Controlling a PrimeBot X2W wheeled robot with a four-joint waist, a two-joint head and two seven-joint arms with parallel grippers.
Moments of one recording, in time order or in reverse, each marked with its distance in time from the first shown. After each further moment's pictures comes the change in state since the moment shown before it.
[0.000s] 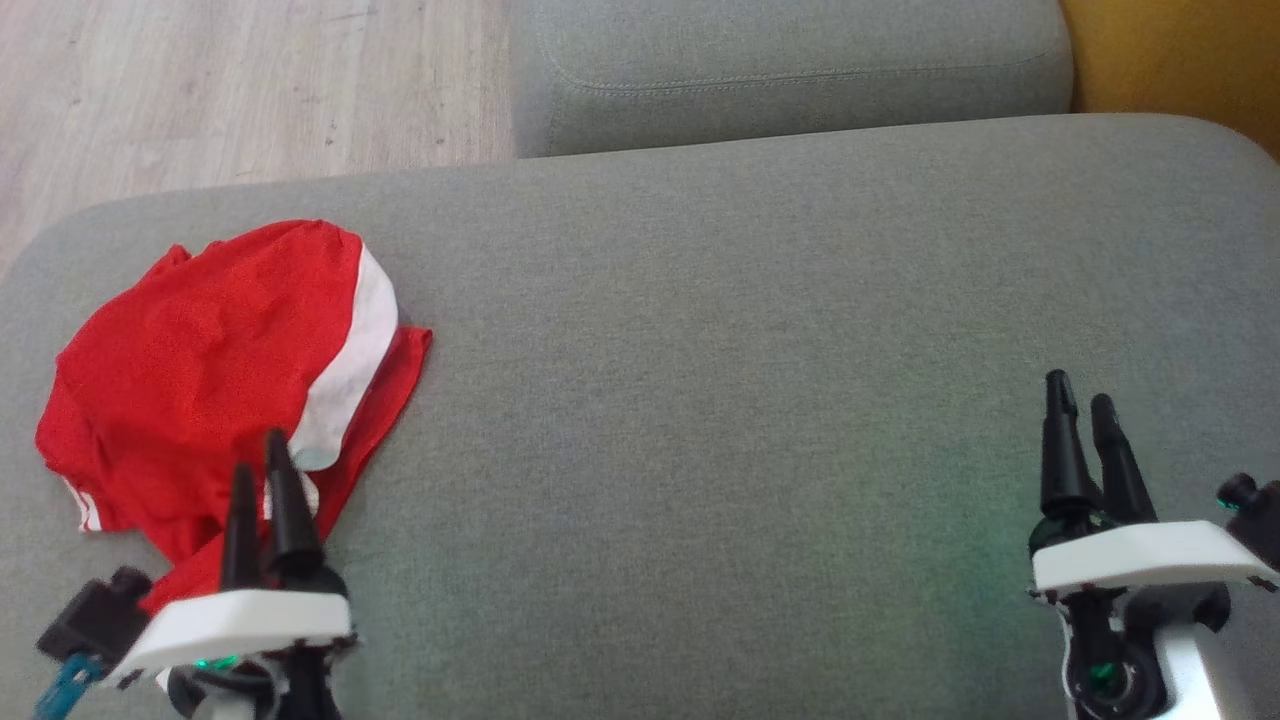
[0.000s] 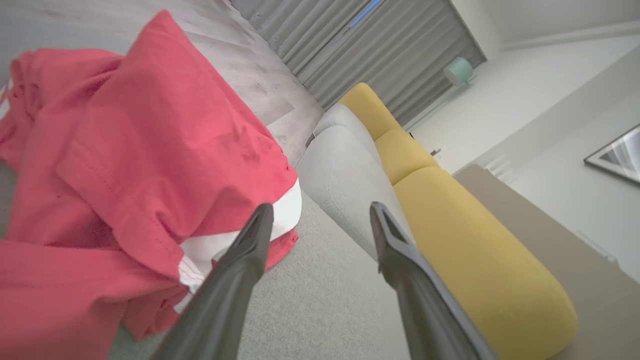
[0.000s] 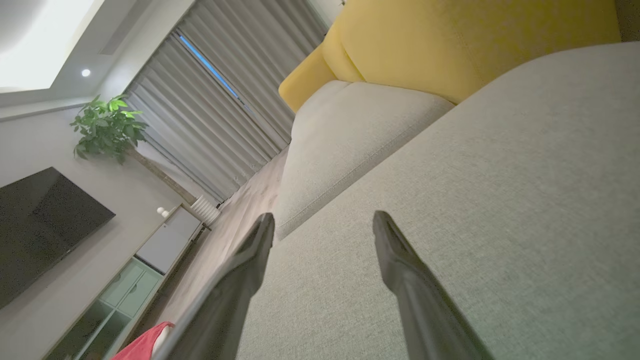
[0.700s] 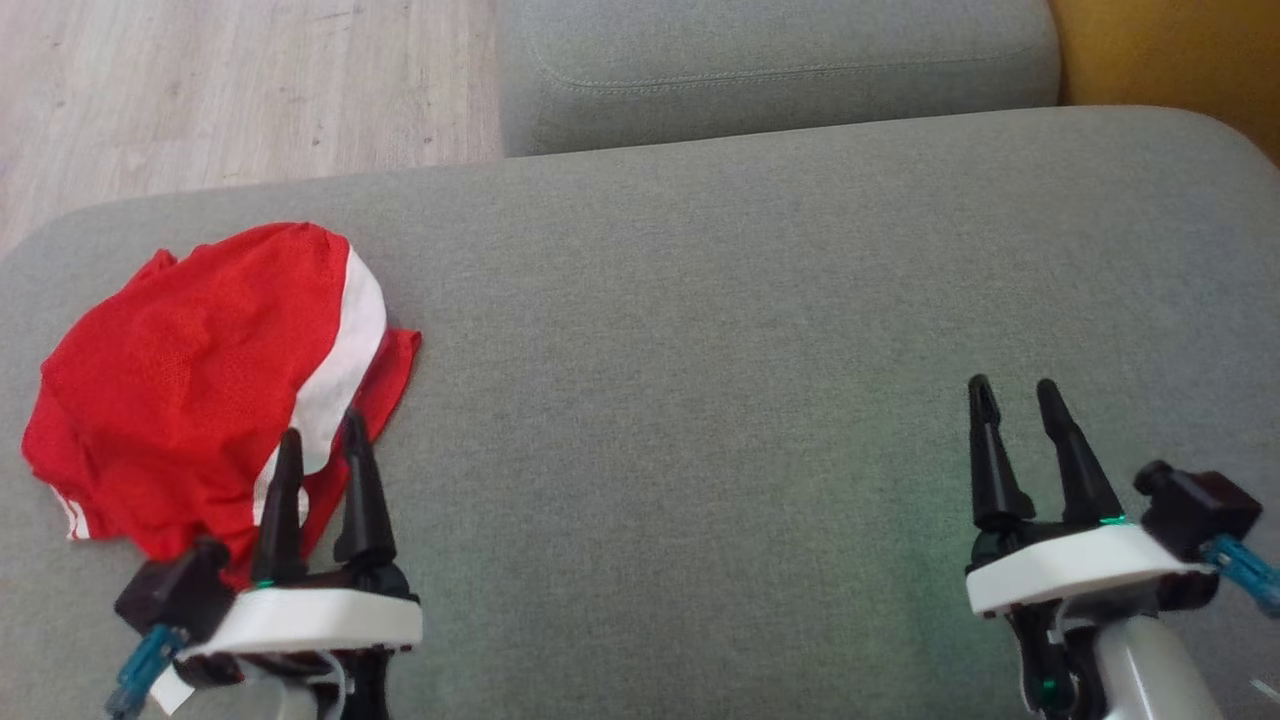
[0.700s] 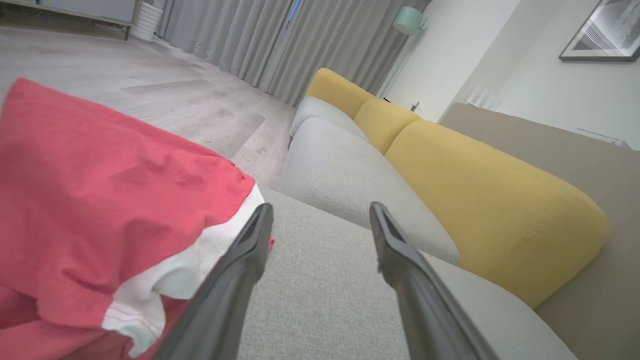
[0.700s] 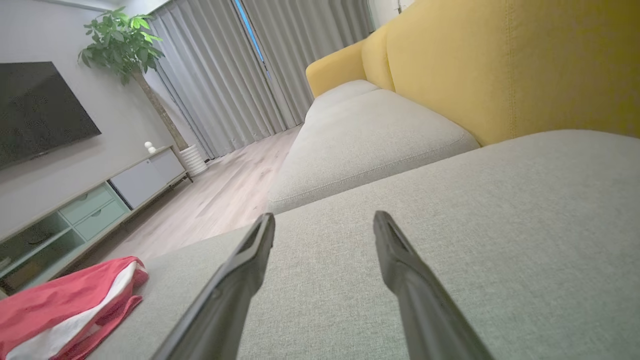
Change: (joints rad) left arm 0.000 0.007 -0.094 -0.037 0.327 0.034 -0.058; right arm 0.000 0.000 0.081 -0.009 -0.318 0.000 -0.057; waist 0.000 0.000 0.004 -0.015
